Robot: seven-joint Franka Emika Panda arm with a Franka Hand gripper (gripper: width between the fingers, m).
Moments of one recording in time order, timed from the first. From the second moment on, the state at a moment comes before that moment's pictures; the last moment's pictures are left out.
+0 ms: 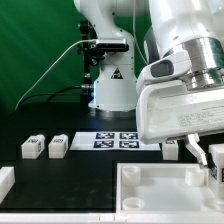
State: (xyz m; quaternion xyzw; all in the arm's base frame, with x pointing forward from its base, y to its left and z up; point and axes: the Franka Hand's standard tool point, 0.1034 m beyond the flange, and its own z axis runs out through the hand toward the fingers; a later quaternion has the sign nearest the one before) arm 0.636 0.122 0.093 -0.95 -0.06 -0.31 0.07
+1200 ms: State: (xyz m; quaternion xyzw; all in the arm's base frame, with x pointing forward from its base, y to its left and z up) arm 0.615 0.117 0.076 -0.95 -0.07 -0.29 0.06
